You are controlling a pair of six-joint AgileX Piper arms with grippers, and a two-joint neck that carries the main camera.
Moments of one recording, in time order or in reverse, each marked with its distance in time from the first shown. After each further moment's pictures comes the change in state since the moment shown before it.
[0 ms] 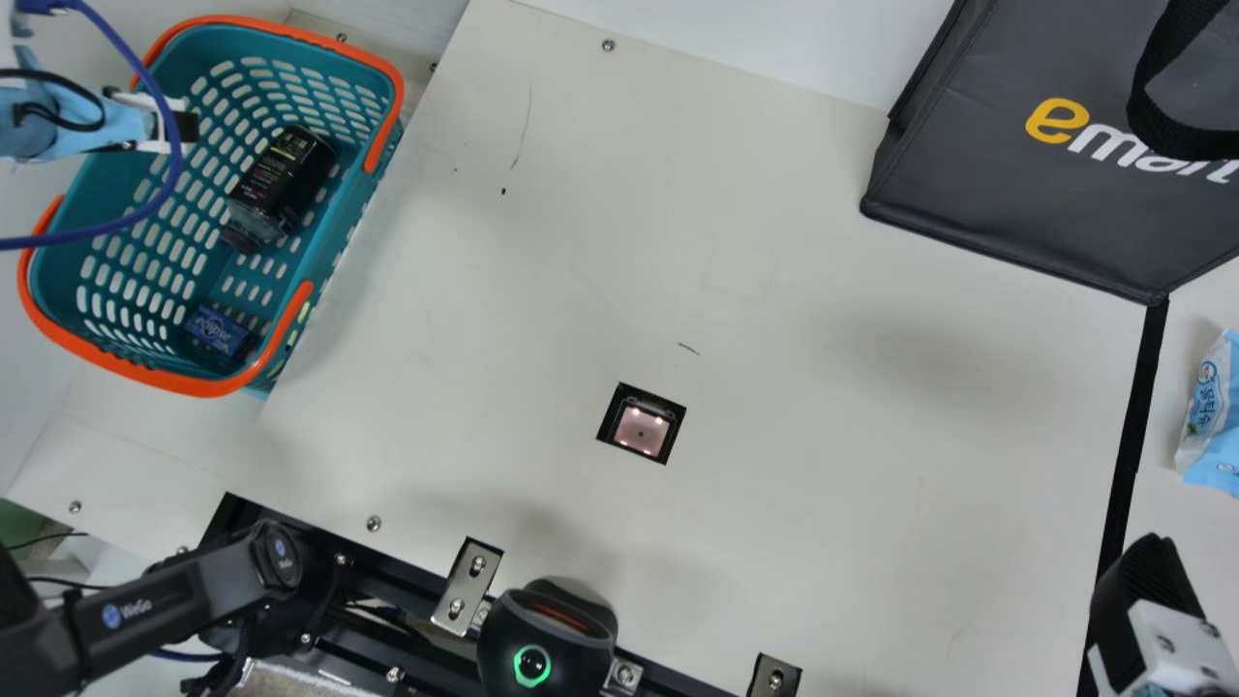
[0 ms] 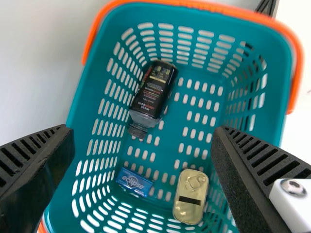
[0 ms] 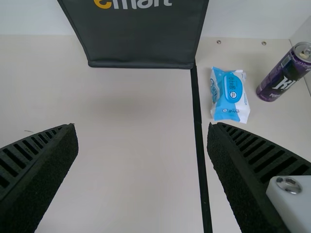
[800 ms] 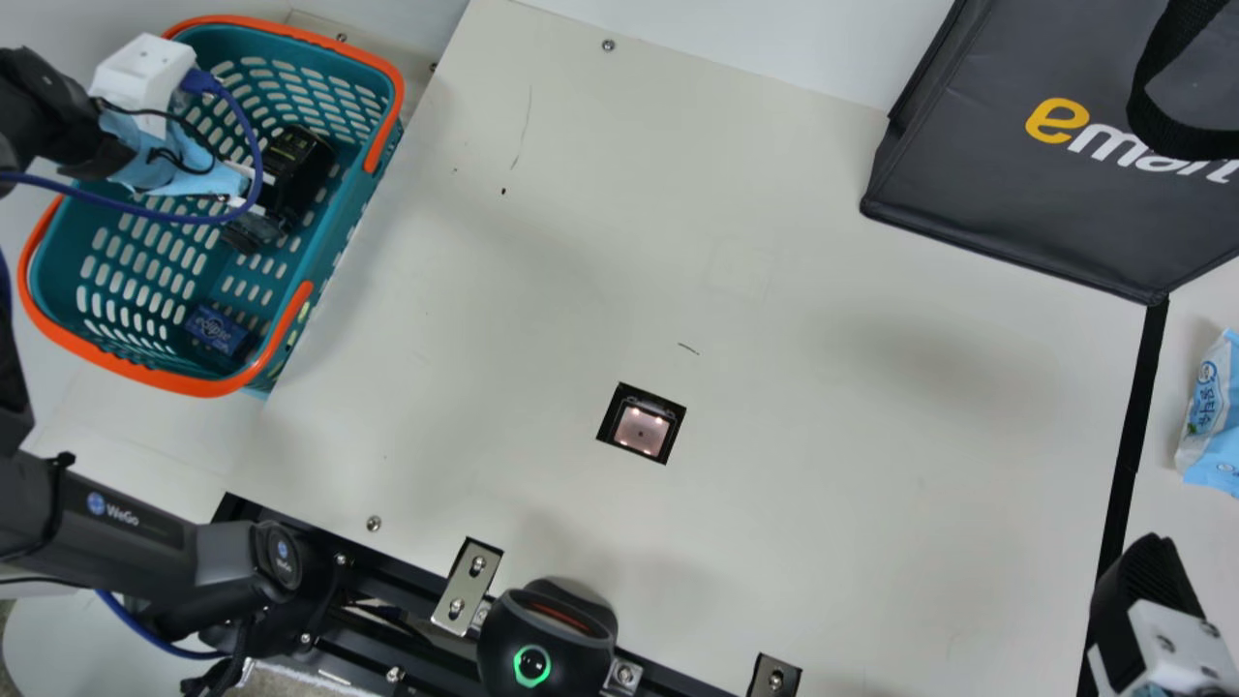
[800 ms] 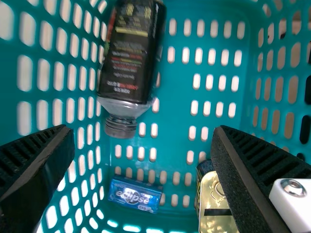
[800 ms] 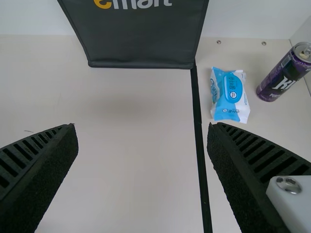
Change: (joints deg) left arm -2.2 22.1 1.5 2.2 -9.0 9.5; right arm 0.0 0.0 0.0 0.0 0.0 0.0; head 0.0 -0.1
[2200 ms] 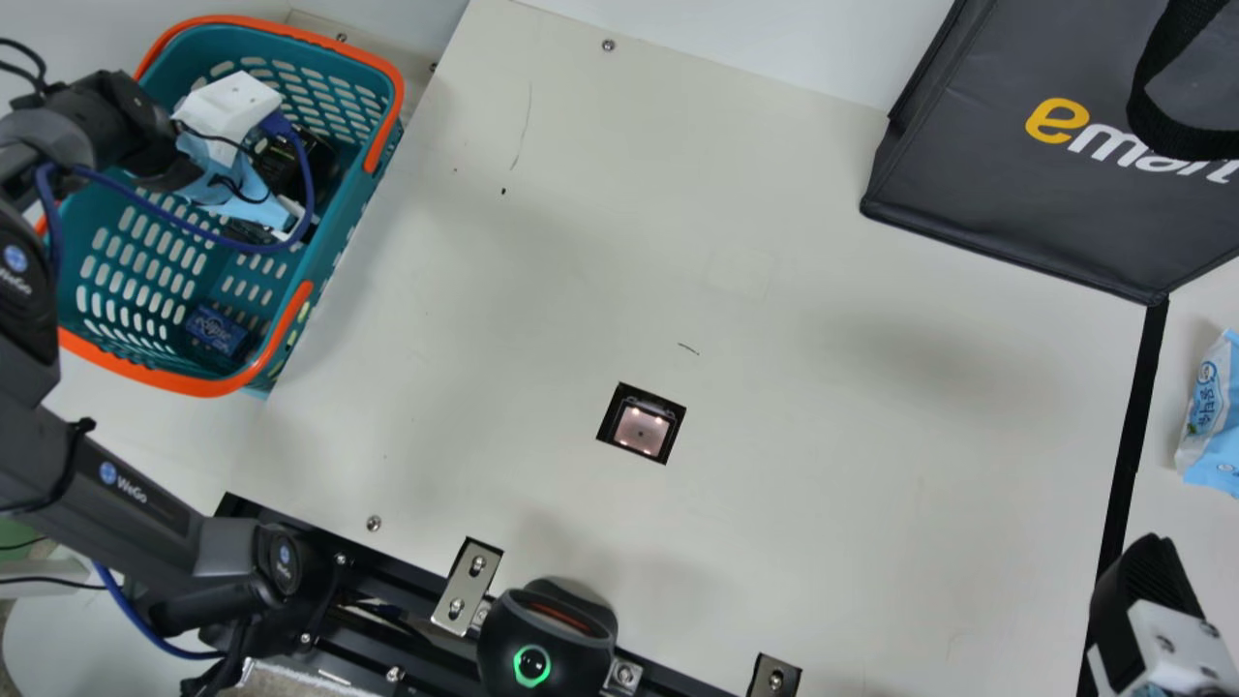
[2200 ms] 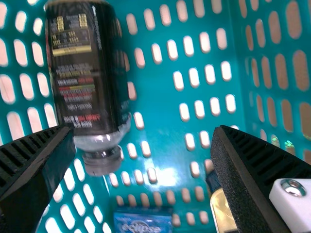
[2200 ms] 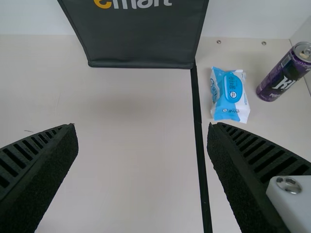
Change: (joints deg) left arm -5.8 7.8 -0.8 2.4 -5.0 8.9; right arm 0.0 0.0 0.0 0.0 0.1 0.0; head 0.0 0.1
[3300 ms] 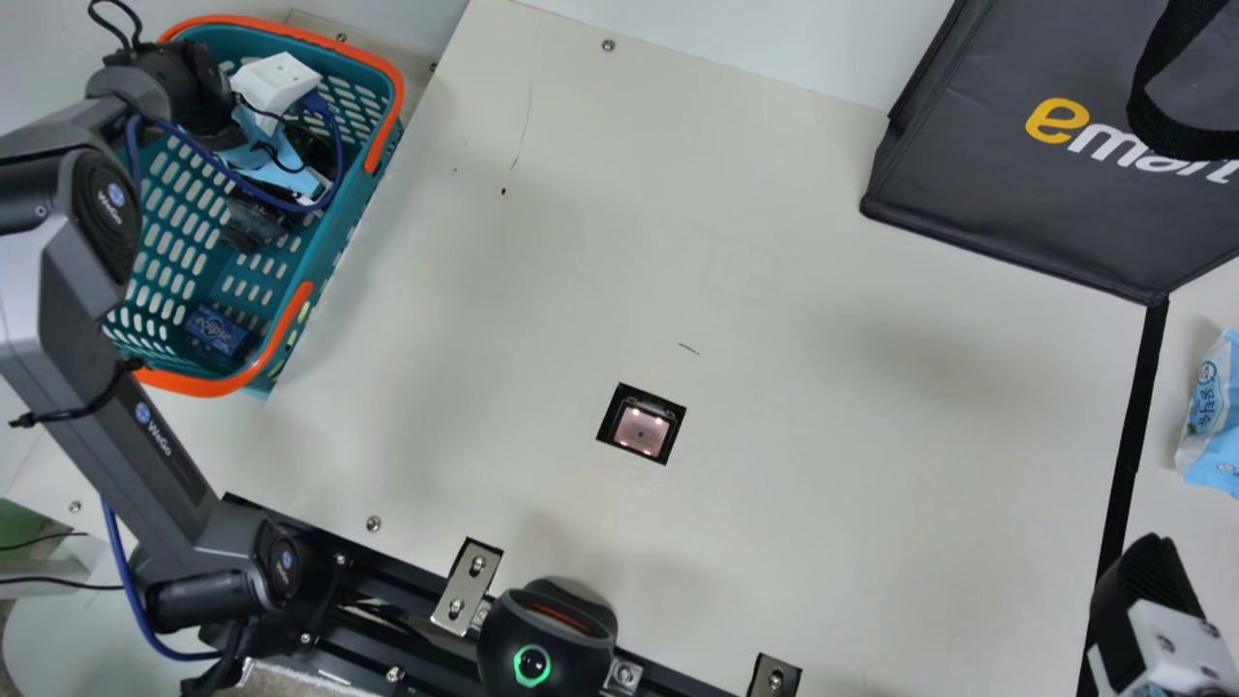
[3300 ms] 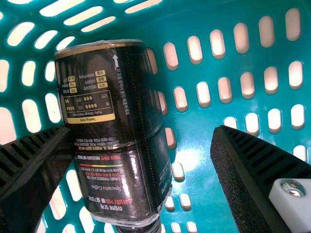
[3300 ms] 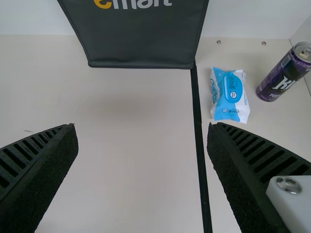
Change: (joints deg) left arm -3.7 16.2 -16.4 9.2 1.8 -8.7; right arm 0.0 0.0 0.0 0.0 -0.1 0.0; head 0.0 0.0
